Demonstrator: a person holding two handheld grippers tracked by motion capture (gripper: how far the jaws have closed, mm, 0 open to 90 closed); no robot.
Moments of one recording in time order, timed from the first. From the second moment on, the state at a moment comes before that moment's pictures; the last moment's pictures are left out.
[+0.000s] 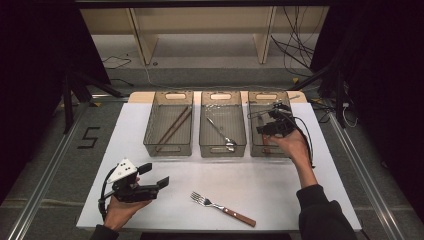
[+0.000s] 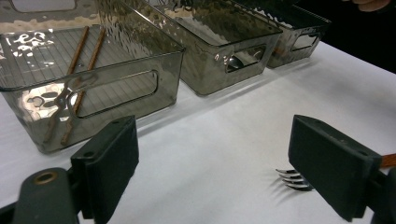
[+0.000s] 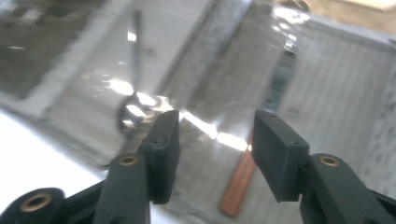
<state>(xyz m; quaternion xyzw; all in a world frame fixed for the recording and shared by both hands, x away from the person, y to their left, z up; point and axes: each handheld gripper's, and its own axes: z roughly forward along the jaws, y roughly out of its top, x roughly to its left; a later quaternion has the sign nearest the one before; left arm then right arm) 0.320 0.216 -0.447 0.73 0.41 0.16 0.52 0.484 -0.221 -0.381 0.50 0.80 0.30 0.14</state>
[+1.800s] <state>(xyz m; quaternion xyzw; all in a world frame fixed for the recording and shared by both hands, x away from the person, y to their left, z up) 0.318 0.217 -0.446 0.73 0.40 0.16 0.53 0.356 -0.141 -0.410 0.33 0.90 0.29 0.04</state>
